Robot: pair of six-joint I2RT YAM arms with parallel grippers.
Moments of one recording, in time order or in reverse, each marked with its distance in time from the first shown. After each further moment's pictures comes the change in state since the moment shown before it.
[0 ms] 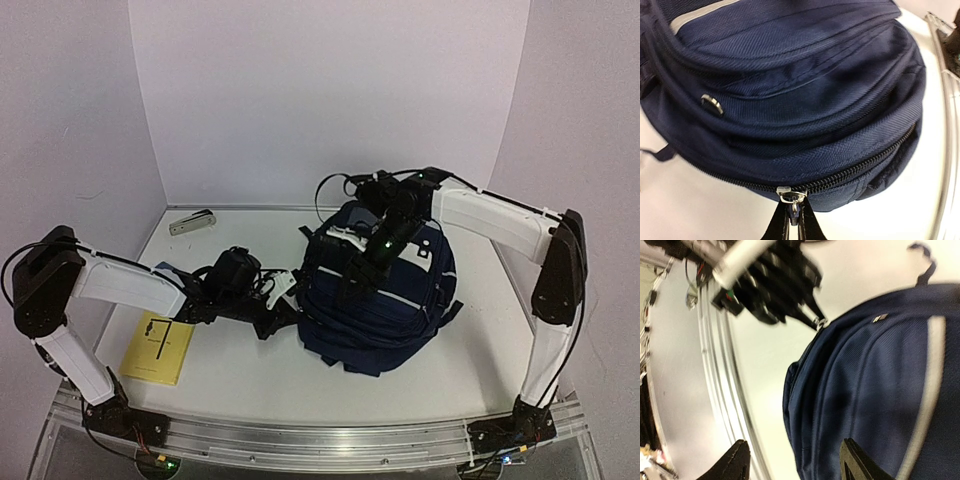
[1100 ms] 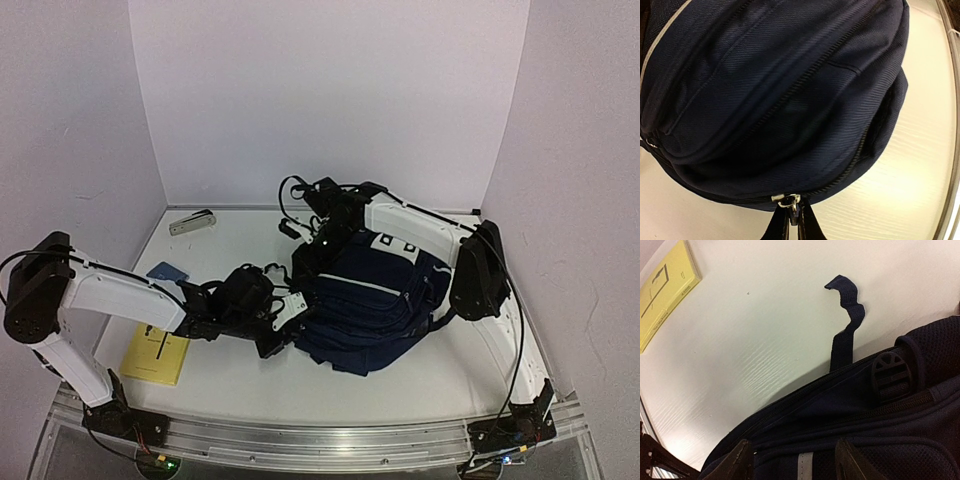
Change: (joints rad) left arm -0.132 -0.041 -0.006 -0.113 -0.189 0.077; right arm 0.038 0.514 0.562 0.154 0.322 0.289
